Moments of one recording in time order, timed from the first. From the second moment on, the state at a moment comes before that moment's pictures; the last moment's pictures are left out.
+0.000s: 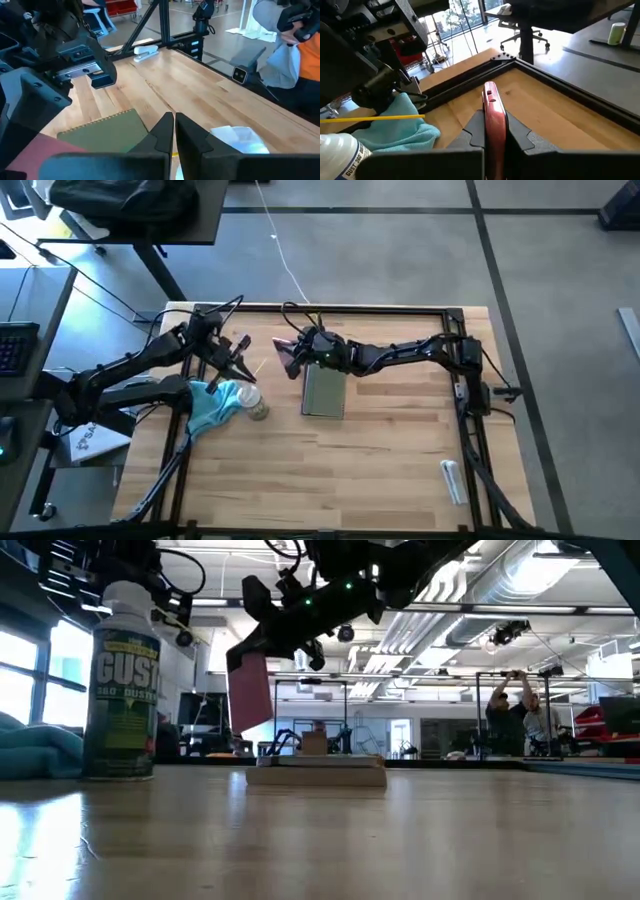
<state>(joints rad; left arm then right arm) 0.69 0.79 0.54 -0.38 1.09 0.68 -0.13 2.03 1.42 0.35 0.28 0.31</state>
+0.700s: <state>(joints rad) 0.69 0.85 0.54 -0.40 1.10 0.72 -0.13 2.03 1.42 0.46 0.25 0.26</state>
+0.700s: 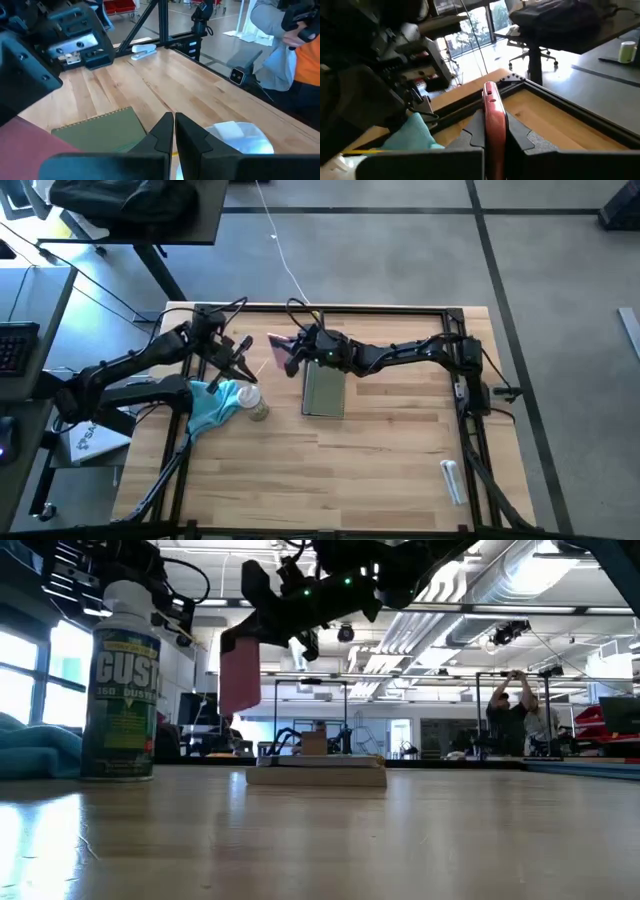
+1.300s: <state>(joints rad) 0.69 0.85 0.54 -0.40 1.09 0.71 -0.12 2.04 1.42 0.45 0.26 0.26</state>
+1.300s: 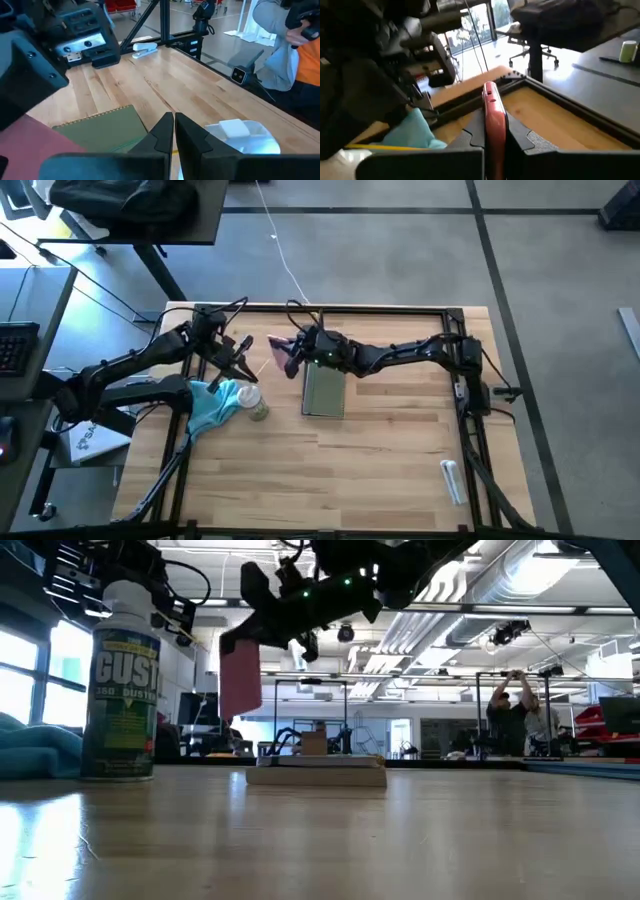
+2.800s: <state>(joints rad) 0.69 0.85 0.54 -0.40 1.10 0.71 -0.09 2.09 1.42 0.42 0.21 0.29</state>
